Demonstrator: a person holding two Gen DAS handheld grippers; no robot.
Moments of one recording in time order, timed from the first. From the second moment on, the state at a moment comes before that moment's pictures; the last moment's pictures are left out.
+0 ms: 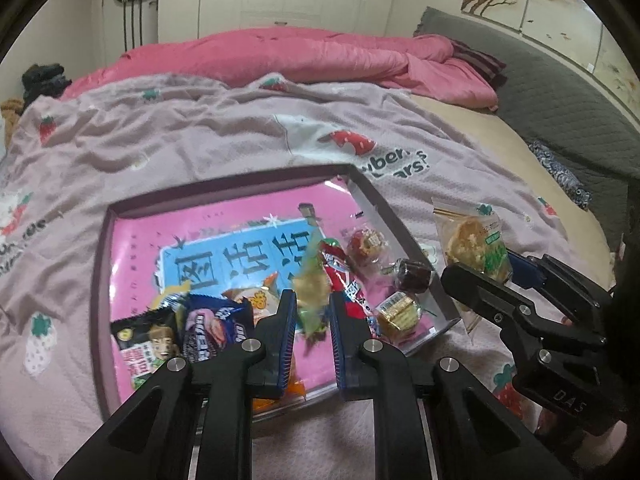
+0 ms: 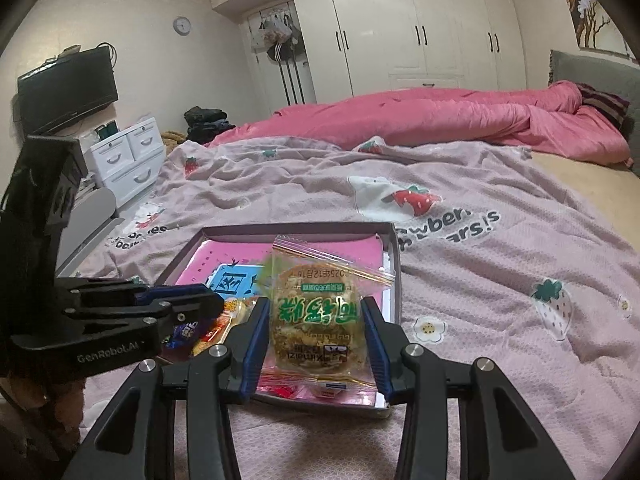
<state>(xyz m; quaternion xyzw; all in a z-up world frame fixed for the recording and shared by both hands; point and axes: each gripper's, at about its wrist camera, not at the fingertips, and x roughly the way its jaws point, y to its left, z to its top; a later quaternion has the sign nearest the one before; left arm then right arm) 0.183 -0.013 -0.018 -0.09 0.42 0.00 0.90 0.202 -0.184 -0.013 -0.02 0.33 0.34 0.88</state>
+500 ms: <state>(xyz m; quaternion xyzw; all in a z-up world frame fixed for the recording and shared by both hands) 0.189 -0.008 -0.041 -0.10 0.44 0.00 0.89 0.214 -0.165 -0.033 -0.05 0.36 0.34 0.87</state>
